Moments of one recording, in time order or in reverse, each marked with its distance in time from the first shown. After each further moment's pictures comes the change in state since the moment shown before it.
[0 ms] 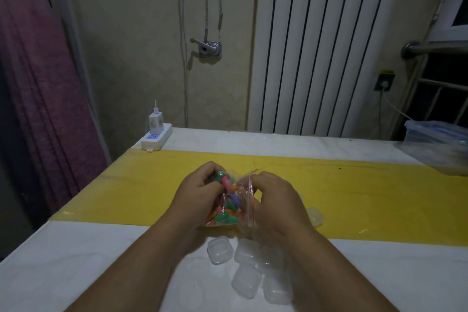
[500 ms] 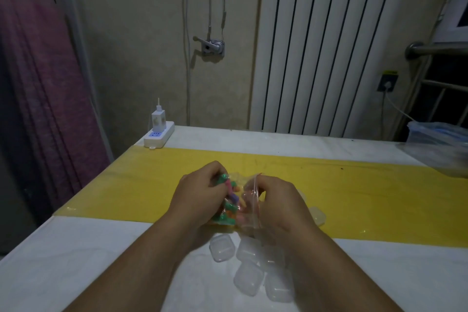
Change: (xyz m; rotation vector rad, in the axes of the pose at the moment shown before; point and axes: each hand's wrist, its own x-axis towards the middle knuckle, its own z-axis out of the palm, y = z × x) left_hand 0.008 -0.008 -0.006 0.438 0.058 0.086; right_hand -0.001 0.003 0.003 0.060 -0.087 0.164
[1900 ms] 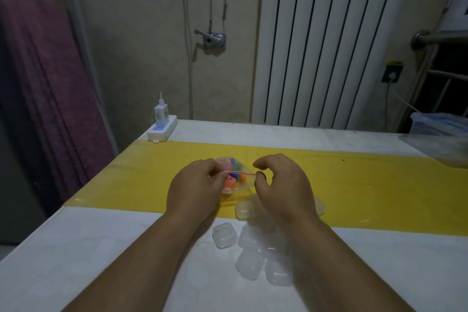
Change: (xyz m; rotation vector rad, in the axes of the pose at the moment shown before) left_hand -0.010 -0.003 0.001 0.350 0.218 0.110; right_hand 0.002 0.005 -0.001 -0.032 0.292 -0.178
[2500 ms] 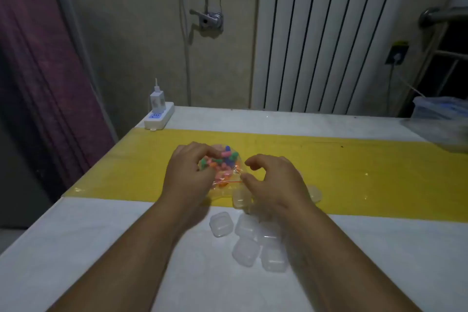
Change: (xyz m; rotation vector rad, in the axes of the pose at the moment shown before) left_hand 0.008 -0.011 0.000 -0.232 -0.021 0.060; right_hand 0.005 0.003 -0.001 0.001 -0.289 0.150
